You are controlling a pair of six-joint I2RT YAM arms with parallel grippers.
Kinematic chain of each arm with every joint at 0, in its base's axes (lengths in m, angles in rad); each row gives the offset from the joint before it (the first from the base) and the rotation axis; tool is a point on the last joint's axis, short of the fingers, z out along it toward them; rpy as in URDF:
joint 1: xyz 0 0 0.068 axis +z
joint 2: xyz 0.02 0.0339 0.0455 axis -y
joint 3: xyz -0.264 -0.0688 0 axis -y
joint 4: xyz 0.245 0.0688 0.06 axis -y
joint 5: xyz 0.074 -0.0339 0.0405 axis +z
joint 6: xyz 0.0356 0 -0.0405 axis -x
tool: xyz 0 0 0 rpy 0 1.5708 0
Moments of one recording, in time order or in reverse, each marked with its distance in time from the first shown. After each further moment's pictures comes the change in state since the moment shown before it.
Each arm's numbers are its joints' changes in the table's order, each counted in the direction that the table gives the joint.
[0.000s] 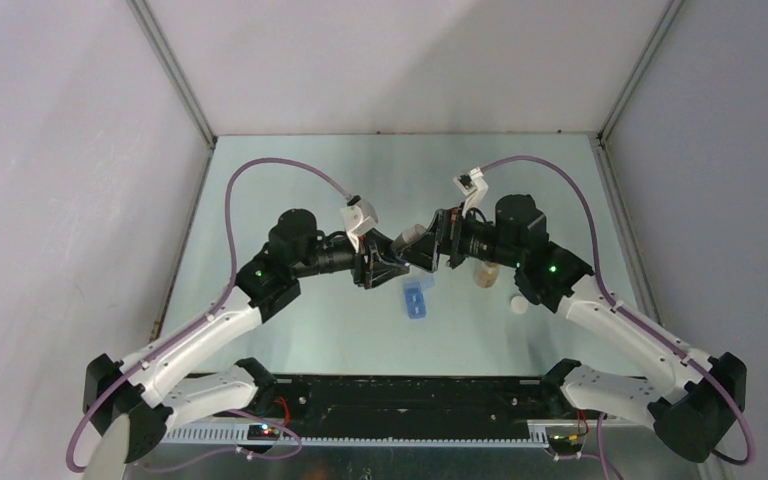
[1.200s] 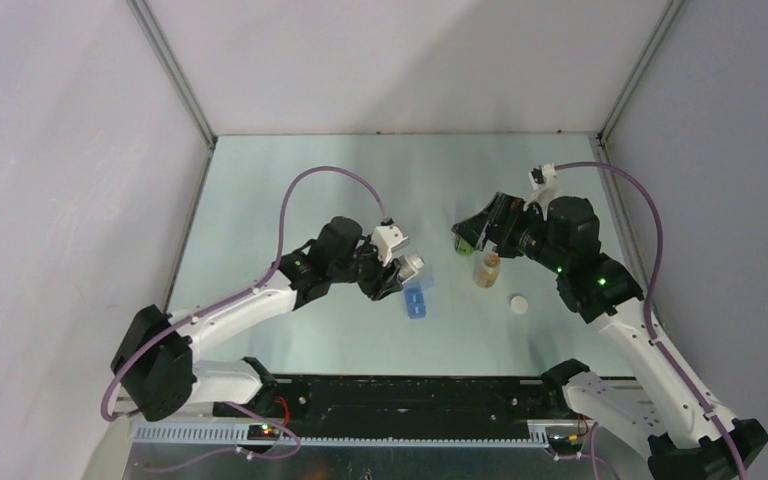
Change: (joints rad) left arm -0.055 -0.231 -0.014 -0.186 0.253 -0.174; right arm -0.249 0.198 0.004 -0.291 -0.216 -0.036
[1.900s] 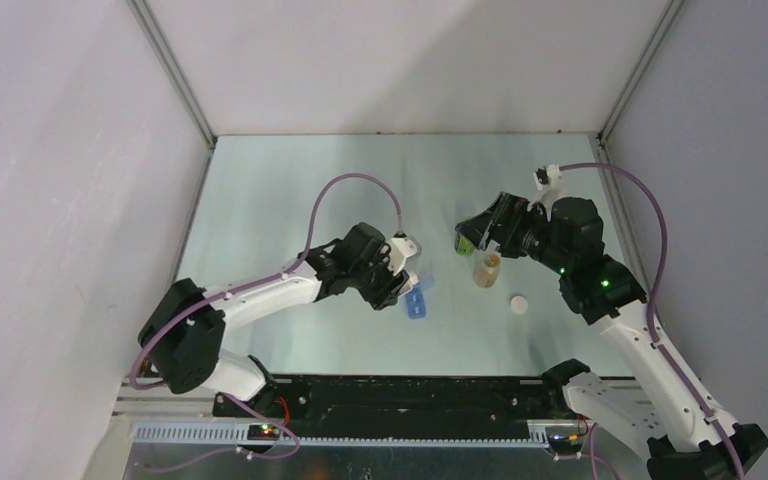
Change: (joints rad) left arm -0.045 -0.182 0.061 -0.169 0.131 -0.003; right arm -0.019 0.013 0.000 -0.012 -0.008 0.002
